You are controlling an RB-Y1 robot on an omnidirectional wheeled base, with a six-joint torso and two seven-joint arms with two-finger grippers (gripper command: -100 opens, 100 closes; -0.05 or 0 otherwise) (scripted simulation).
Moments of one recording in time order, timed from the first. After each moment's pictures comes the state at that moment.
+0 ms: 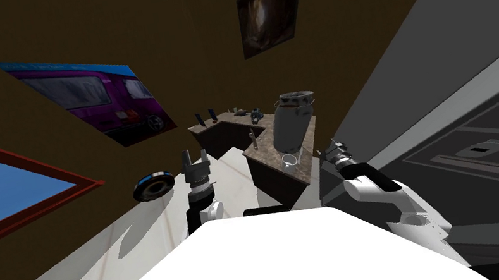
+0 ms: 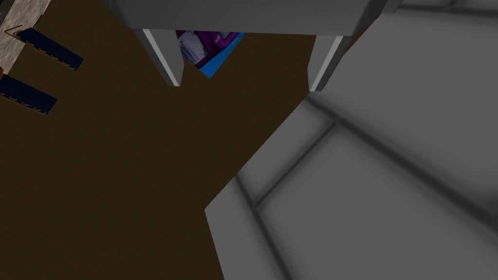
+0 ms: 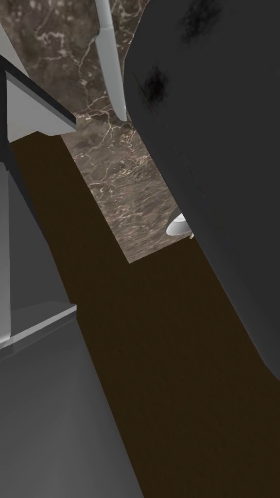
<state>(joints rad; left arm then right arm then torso) 0.49 0.03 -0.07 -2.20 0.09 -0.64 0.10 0.41 -0.39 -0.28 -2.07 -0.30 0.29 -0.74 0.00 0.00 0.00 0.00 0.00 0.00</state>
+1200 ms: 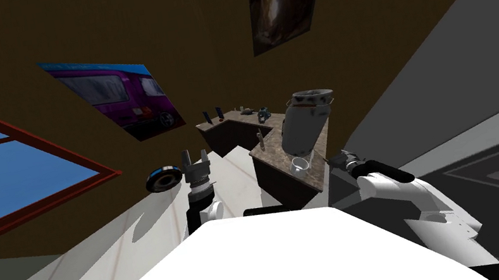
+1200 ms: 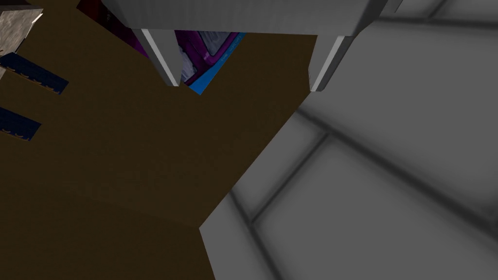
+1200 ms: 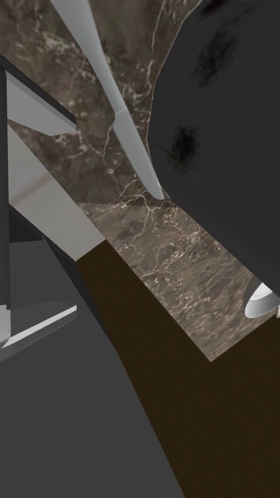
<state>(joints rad) 0.49 0.03 -0.07 -2.20 0.09 -0.64 0.10 0.40 -0.49 -0.37 -1.98 -0.45 0.62 -1.06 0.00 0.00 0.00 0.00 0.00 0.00</state>
